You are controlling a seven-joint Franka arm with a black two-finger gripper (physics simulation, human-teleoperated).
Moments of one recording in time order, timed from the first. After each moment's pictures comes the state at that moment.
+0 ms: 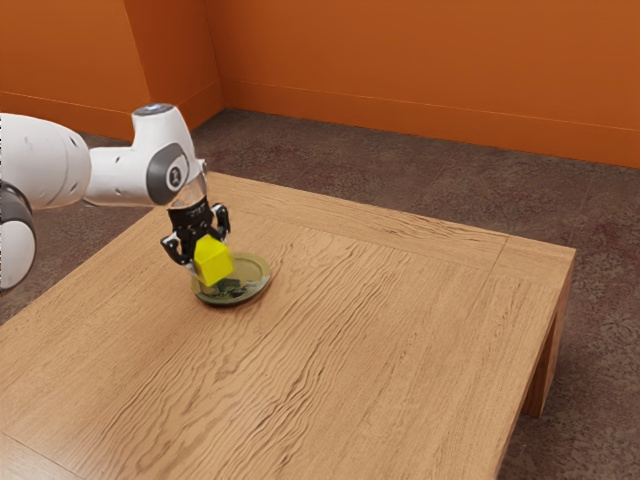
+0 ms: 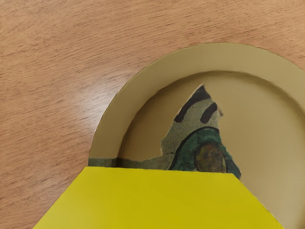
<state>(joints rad) -0.03 0.45 0.25 -1.73 -0.17 2.22 -1.00</state>
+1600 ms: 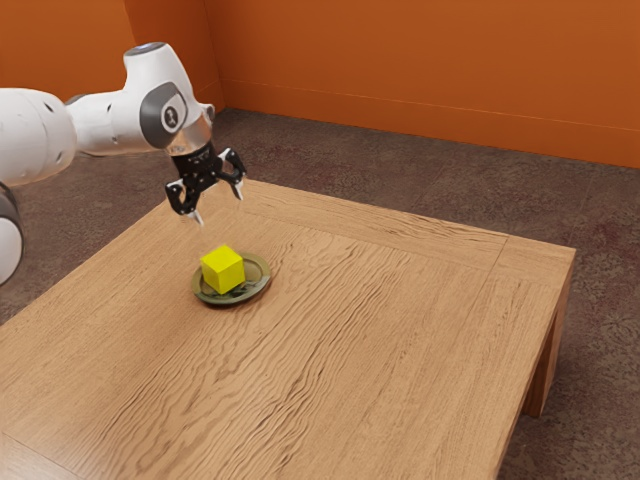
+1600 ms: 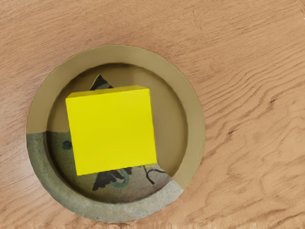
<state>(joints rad) -0.02 0.42 0.21 -1.54 -0.22 2.07 -0.89</state>
